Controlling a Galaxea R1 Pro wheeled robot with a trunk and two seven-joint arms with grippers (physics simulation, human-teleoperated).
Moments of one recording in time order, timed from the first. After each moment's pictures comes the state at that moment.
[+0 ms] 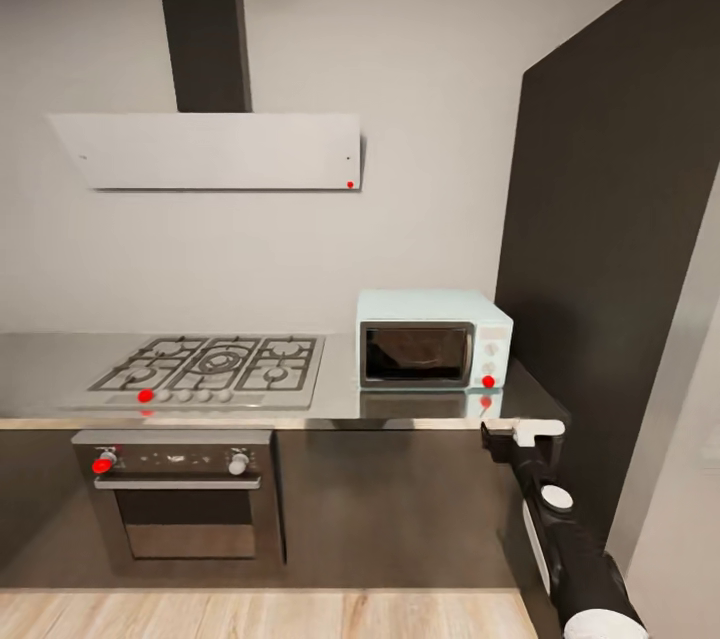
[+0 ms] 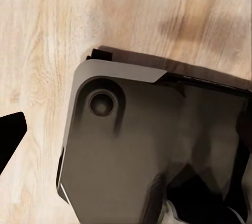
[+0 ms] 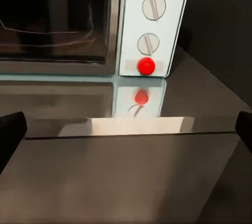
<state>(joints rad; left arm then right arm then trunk) -0.13 0.04 0.25 -0.03 0.00 0.11 -0.08 -0.46 0.06 -0.35 -0.95 0.34 0.00 0.08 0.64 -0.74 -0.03</state>
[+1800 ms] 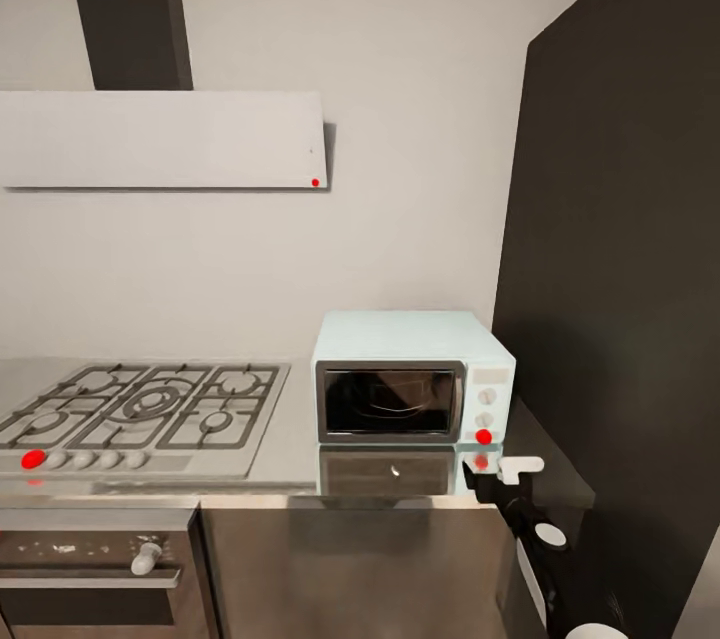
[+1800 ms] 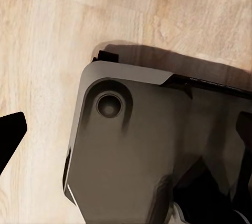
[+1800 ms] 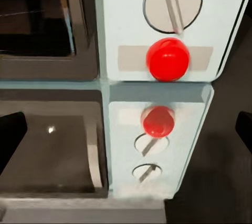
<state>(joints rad) -0.13 0.05 0.25 -0.03 0.00 0.11 -0.08 -0.46 0.06 -0.40 -0.70 0.34 -0.13 0.21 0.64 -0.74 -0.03</state>
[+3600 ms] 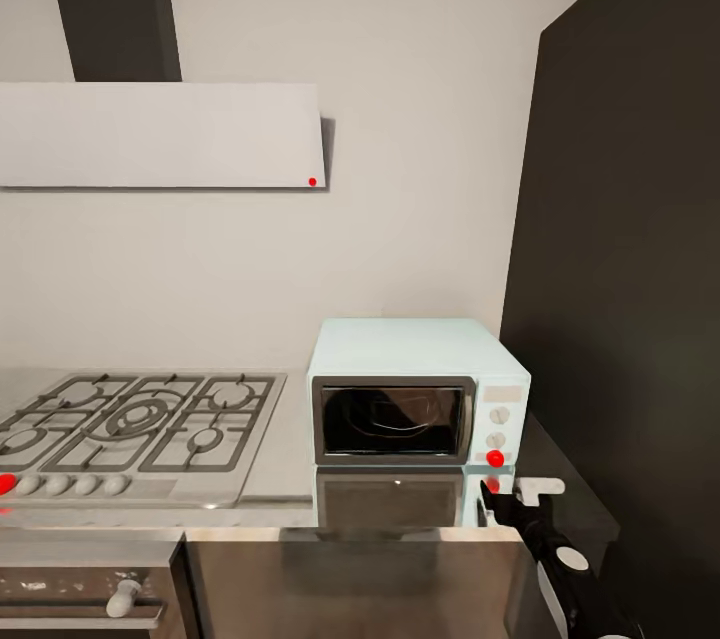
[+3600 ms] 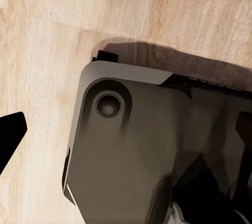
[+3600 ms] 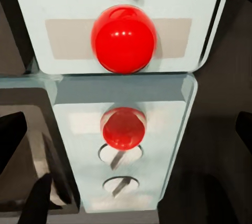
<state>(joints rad) -0.13 0.05 0.25 -0.03 0.00 0.11 -0.08 -0.46 0.00 -0.46 -0.58 0.34 -0.20 0.21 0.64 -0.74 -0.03</state>
